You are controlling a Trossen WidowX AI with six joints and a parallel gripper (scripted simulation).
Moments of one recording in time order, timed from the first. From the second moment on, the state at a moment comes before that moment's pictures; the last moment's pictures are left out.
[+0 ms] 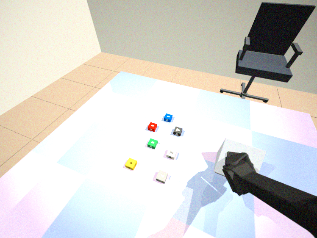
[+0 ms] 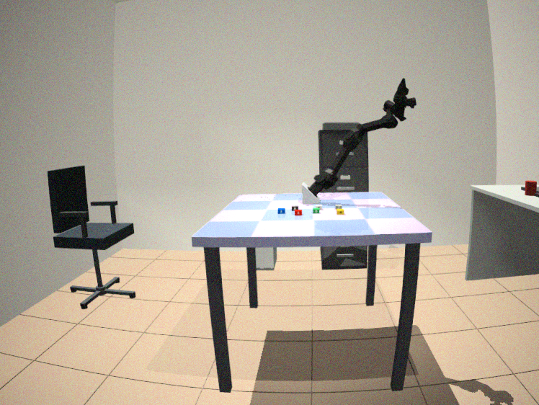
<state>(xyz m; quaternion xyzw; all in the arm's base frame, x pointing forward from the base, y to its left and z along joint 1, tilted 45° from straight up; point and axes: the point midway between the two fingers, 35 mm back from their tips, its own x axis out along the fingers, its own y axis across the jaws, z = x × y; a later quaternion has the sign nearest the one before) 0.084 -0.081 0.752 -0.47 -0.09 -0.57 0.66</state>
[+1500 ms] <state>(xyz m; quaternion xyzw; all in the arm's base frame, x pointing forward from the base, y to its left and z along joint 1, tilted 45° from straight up) 0.462 -0.195 0.285 -0.65 0.34 0.05 0.68</state>
